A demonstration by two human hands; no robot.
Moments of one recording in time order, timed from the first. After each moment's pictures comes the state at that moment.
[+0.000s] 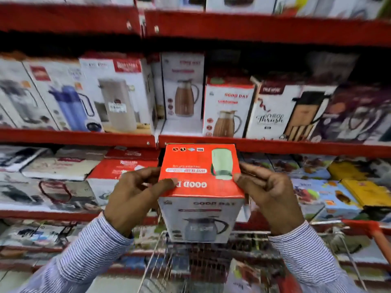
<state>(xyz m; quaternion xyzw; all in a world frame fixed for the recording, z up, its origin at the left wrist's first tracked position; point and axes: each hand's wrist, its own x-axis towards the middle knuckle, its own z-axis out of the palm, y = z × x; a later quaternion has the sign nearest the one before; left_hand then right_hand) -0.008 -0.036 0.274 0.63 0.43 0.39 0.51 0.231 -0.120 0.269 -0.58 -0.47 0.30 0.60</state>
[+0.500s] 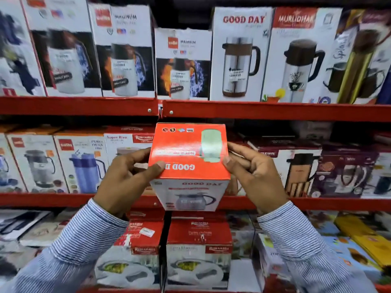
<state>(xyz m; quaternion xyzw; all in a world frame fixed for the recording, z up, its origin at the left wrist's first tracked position) -0.031 0.036 0.394 0.70 0.32 0.50 0.40 0.201 -0.046 0.394 -0.48 -0.56 0.21 0.64</state>
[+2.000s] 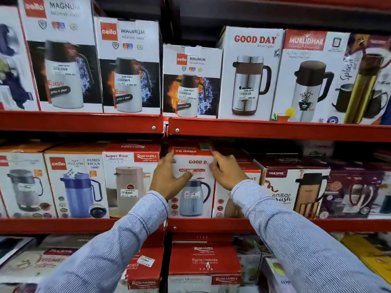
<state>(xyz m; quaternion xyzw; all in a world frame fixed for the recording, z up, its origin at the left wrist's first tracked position) 0.046 0.160 0.379 0.76 0.43 0.42 0.25 0.231 0.120 0.392 -0.71 -0.64 -0.02 0.31</state>
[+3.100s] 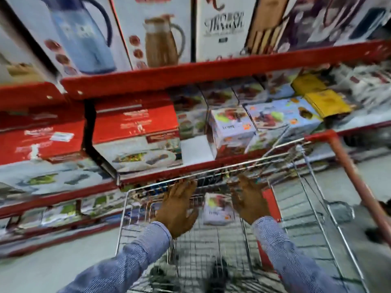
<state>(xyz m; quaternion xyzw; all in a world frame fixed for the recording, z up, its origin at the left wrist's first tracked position) 0.118 -0.049 0.013 0.92 0.31 -0.04 0.23 0.327 -0.176 -0.014 -0.88 -0.39 0.20 0.19</state>
